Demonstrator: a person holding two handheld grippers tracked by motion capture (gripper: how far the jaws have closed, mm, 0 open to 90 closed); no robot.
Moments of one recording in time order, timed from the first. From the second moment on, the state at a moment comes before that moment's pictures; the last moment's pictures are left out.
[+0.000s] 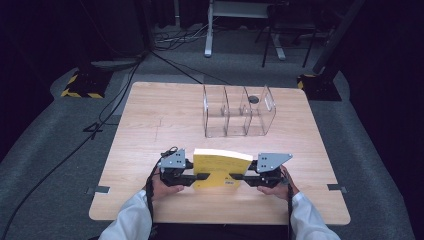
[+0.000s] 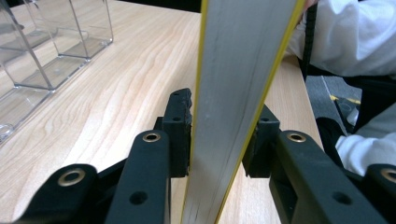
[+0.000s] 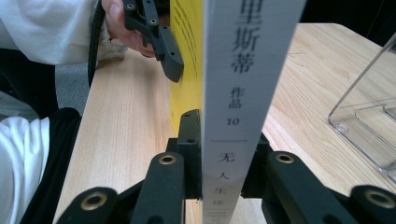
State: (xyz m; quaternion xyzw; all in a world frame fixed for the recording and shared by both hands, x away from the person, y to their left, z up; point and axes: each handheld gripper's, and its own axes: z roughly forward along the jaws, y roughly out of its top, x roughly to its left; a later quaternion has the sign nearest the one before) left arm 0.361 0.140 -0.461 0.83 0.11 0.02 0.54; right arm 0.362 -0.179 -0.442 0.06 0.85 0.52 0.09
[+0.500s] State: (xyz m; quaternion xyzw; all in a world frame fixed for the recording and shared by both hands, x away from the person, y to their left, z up) left arm 0.361 0.115 -0.460 0.85 0.07 0.00 0.53; right arm 0.349 -0.203 -0.438 0.09 0.84 0.53 0.08
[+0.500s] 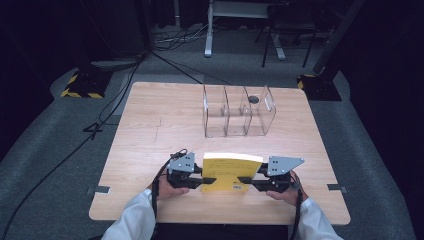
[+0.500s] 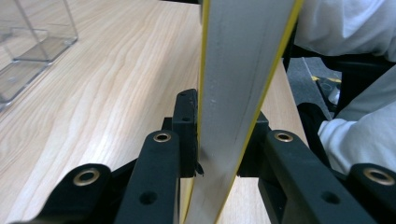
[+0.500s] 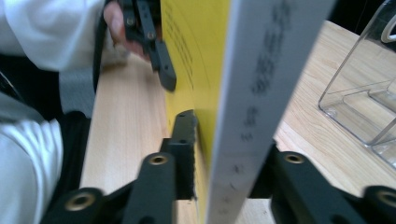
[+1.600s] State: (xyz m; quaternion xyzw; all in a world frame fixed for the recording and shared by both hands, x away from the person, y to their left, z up) left arm 0.353 0.178 -0.473 0.86 0.24 0.13 0.43; right arm 0.345 -0.246 -0.440 0.21 0.81 0.51 0.17
